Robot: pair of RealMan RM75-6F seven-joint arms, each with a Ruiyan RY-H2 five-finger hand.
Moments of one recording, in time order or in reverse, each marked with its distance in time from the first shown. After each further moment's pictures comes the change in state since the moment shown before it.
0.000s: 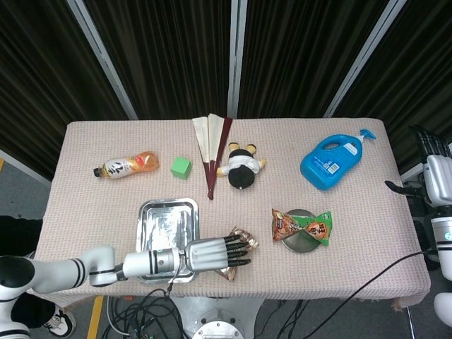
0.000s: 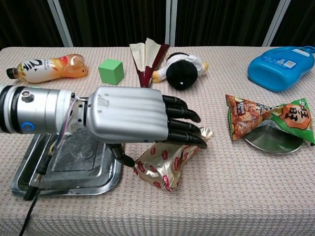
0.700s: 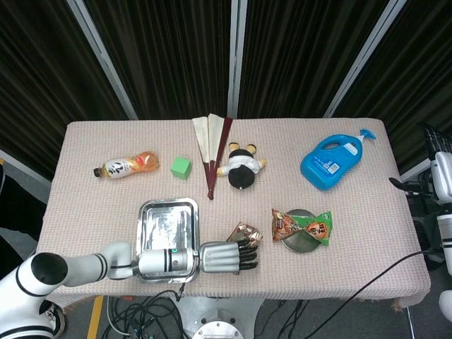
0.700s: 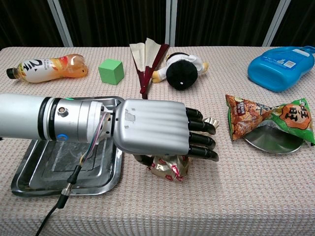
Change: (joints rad) left arm -0.088 -0.148 0.056 0.199 -0.013 0.089 0.059; right arm -0.008 0.017 0.029 0.014 0.007 -0.044 0.081
